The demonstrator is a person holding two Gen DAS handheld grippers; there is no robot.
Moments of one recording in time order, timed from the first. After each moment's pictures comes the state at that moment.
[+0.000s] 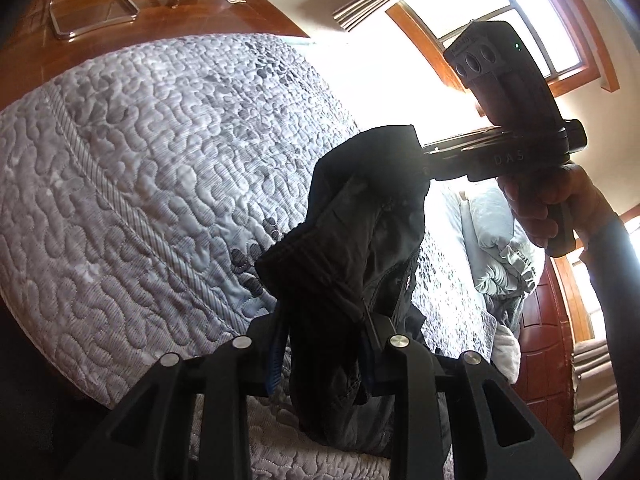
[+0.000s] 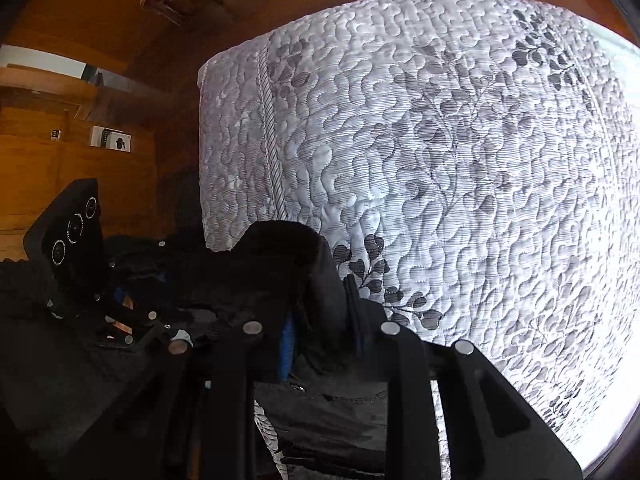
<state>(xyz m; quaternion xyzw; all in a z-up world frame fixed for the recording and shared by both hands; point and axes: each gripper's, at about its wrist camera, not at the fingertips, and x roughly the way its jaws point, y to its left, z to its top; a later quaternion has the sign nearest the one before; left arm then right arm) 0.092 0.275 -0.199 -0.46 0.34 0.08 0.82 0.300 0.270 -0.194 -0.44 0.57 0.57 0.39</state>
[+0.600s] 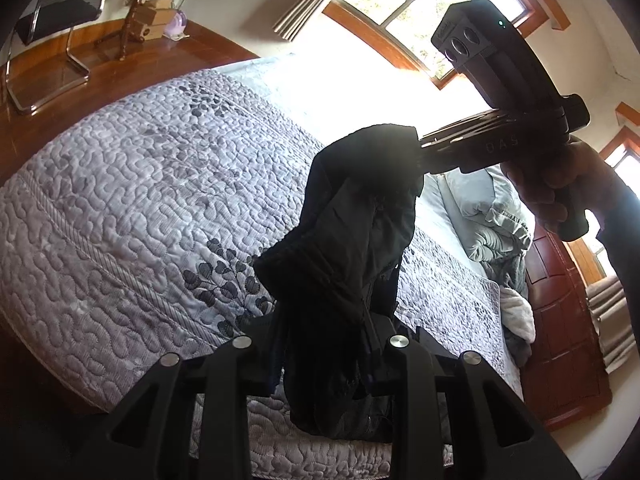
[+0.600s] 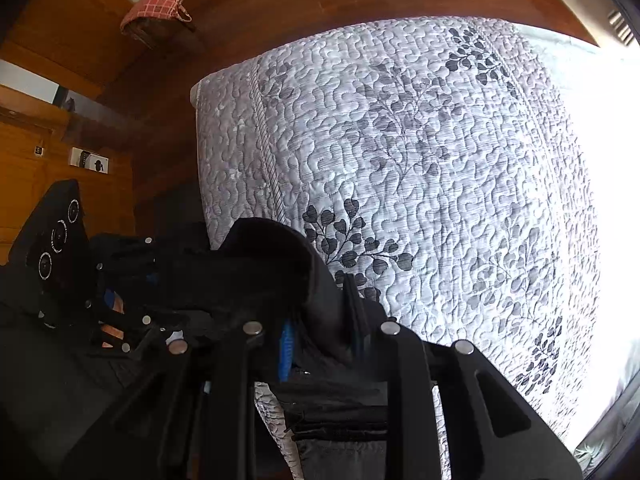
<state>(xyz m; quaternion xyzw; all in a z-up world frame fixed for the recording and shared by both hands) 0.096 0.221 -0.132 -0.36 0.34 0.05 0.87 0.286 0.200 -0.121 -0.43 0.54 0.54 0.48</state>
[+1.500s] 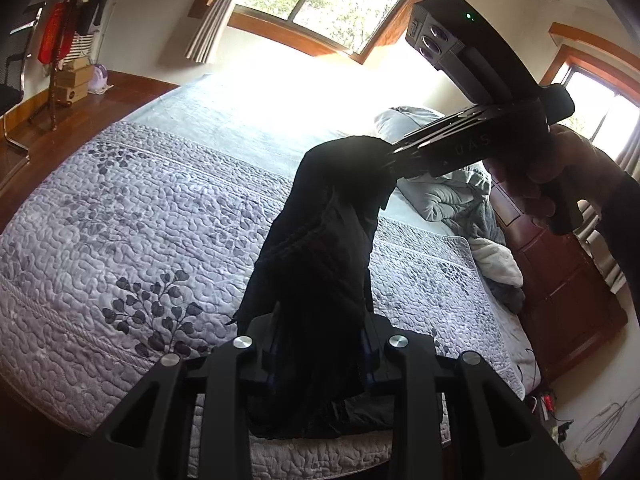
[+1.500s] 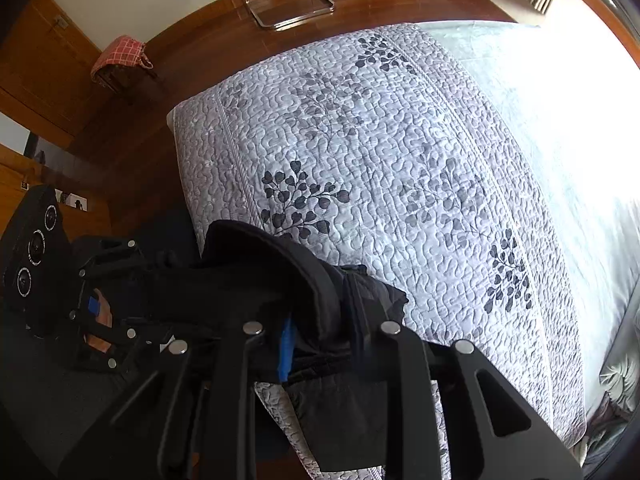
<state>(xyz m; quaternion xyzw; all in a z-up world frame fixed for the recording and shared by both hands) 0.133 0.093 -0.056 -0.24 0.33 -0.04 0.91 0.308 0.039 -0.048 -0.38 0.52 0.50 0.58</state>
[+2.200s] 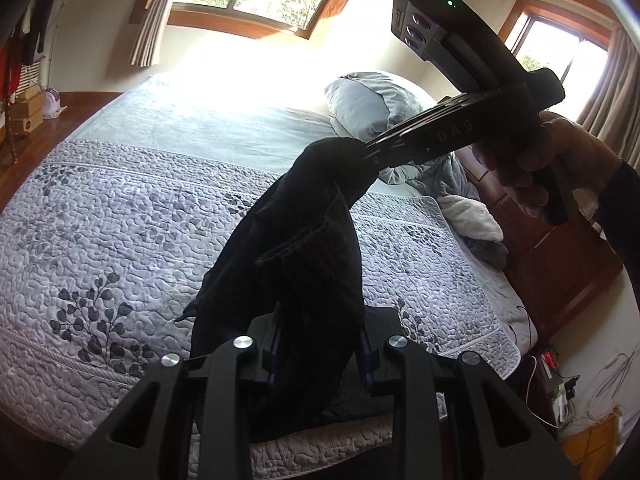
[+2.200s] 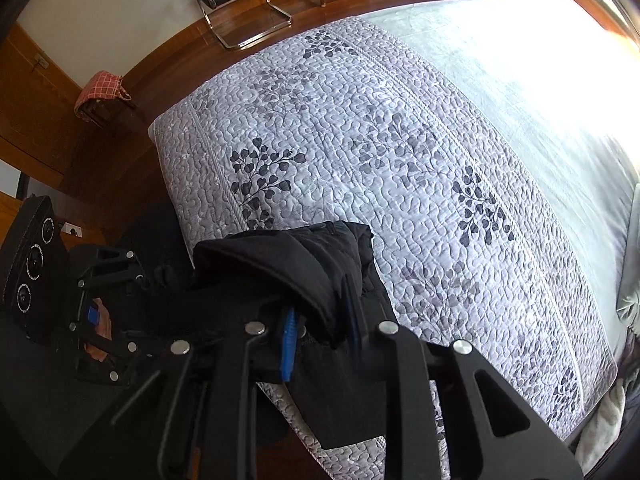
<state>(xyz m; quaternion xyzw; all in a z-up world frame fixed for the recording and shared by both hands) 0.159 -0.016 -0.048 -0.18 0.35 -0.10 0.91 0.329 -0.090 -0.043 -0.32 0.53 0.47 0.63</state>
